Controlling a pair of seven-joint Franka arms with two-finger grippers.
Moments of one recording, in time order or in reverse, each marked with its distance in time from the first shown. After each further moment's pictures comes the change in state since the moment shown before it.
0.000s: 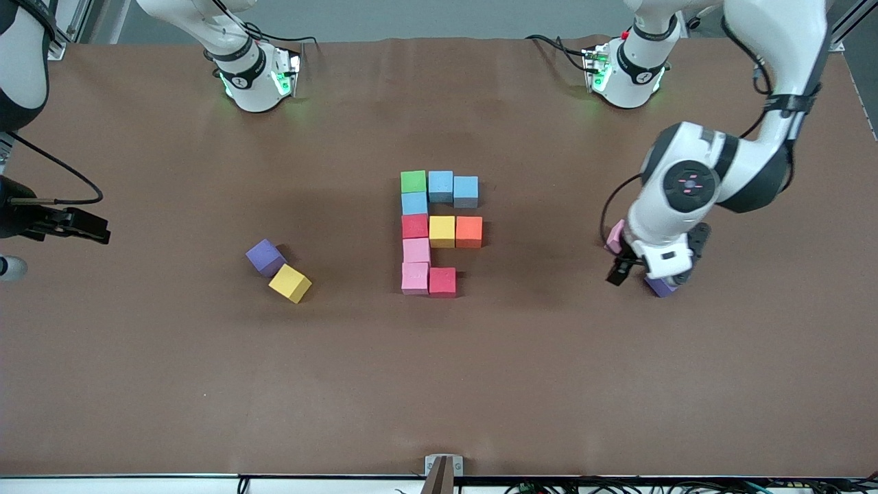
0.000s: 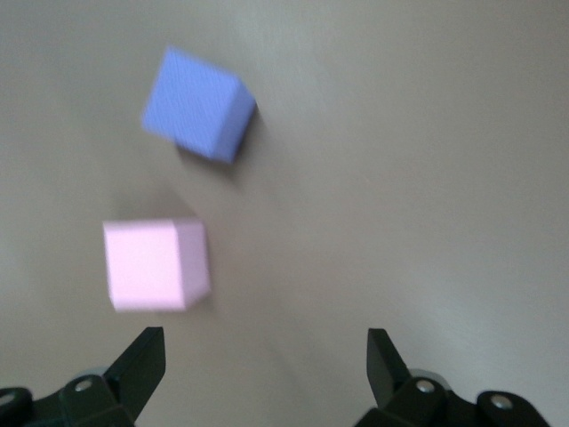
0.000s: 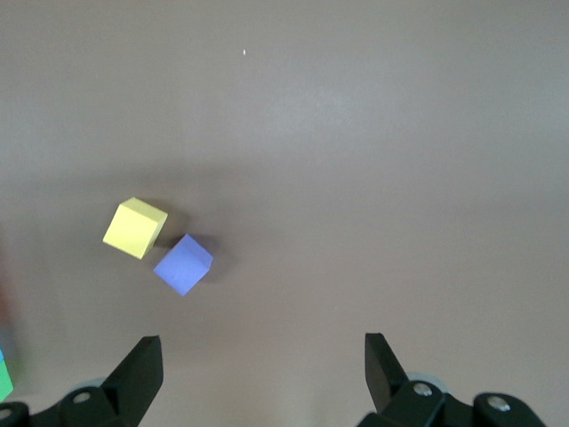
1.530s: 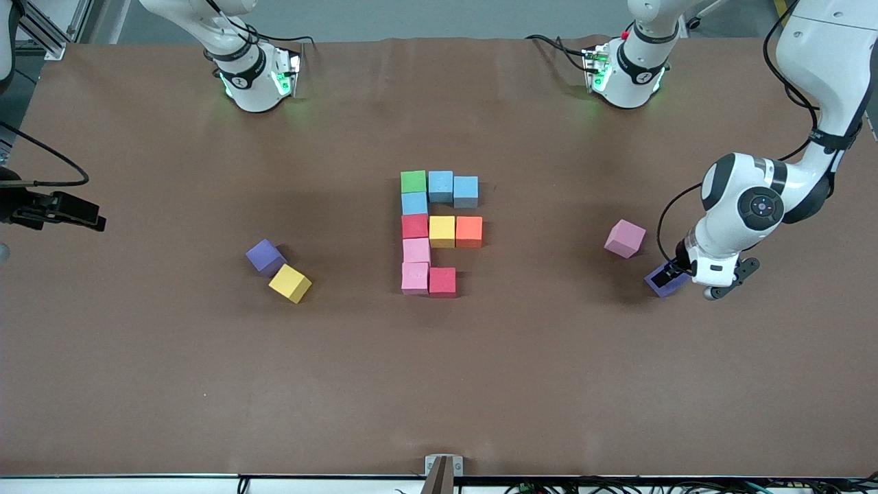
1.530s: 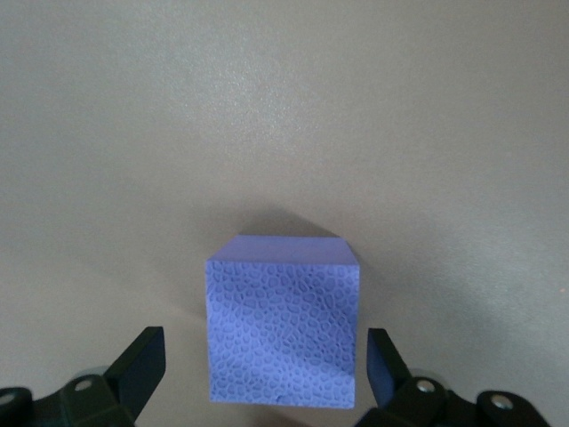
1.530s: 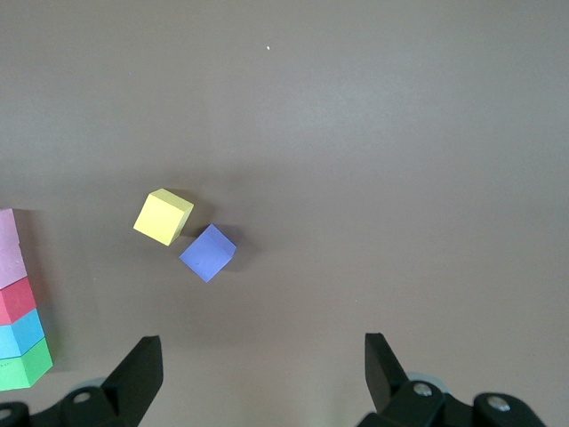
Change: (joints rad) left arm 0.281 0.162 -0.009 -0.149 0.182 0.319 0.436; right arm -0.135 -0.031 0.134 0.004 0.035 -0.013 -0.002
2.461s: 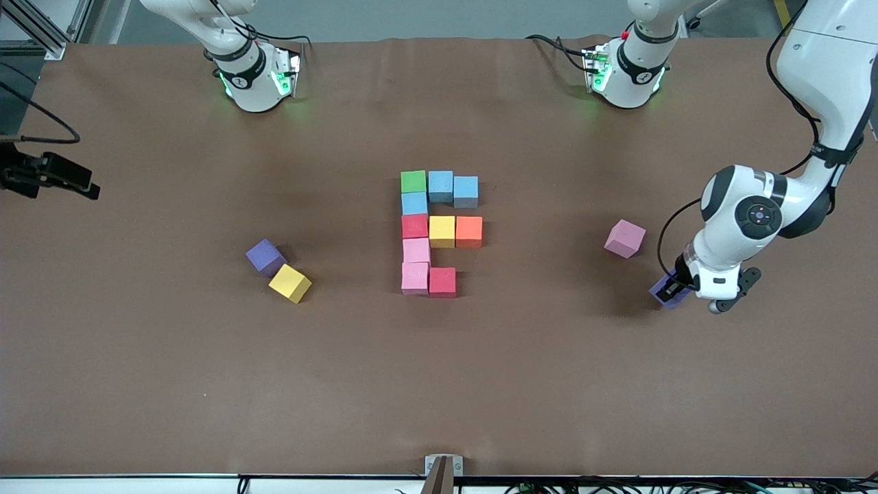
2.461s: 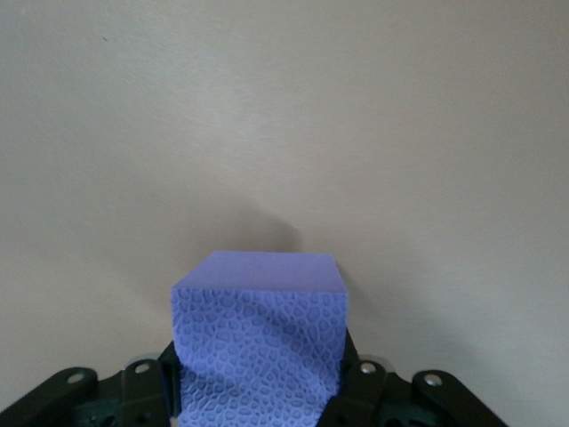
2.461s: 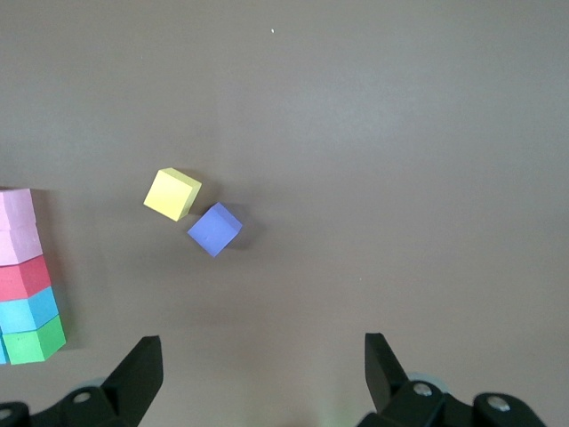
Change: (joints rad) left arm -0.053 0.061 -0.013 0.117 0.067 0.006 -0.260; right arm -0.010 -0.192 0.000 -0.198 0.017 0.028 -0.001
